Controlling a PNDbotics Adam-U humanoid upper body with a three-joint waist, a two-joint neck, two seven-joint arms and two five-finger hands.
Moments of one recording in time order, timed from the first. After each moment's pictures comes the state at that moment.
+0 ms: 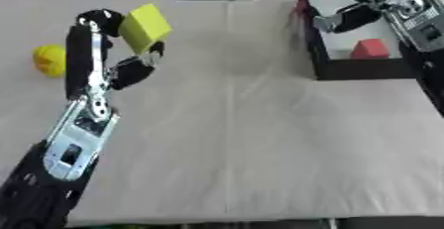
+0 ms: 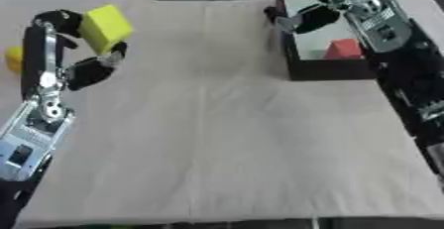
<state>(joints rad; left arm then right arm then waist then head) -0.78 0.13 -0.41 -1.39 -0.47 0.33 0.41 -0.84 -0.66 0.09 -1.18 0.05 -0.61 0.57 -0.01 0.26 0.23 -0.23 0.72</state>
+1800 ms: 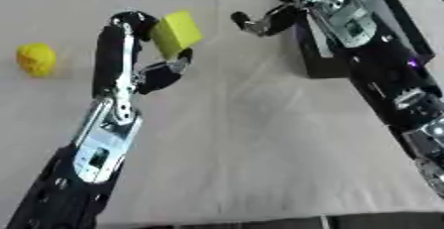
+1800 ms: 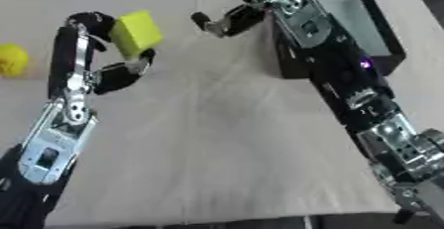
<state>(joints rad) -0.83 -0.05 -0.40 -1.29 -0.61 0.25 0.32 -0.90 -0.54 0.15 -1.24 0.02 -0.54 0.64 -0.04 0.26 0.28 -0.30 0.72</state>
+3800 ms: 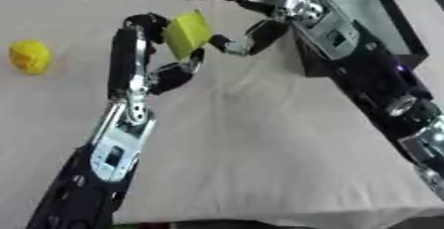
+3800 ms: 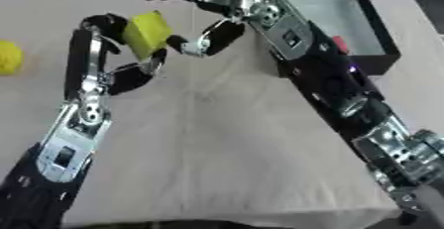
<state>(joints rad) -0.83 -0.10 -0.37 -1.26 -0.61 0.19 0.35 -0.89 -0.53 0.28 -1.33 0.06 -0.59 0.59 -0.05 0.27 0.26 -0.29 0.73</state>
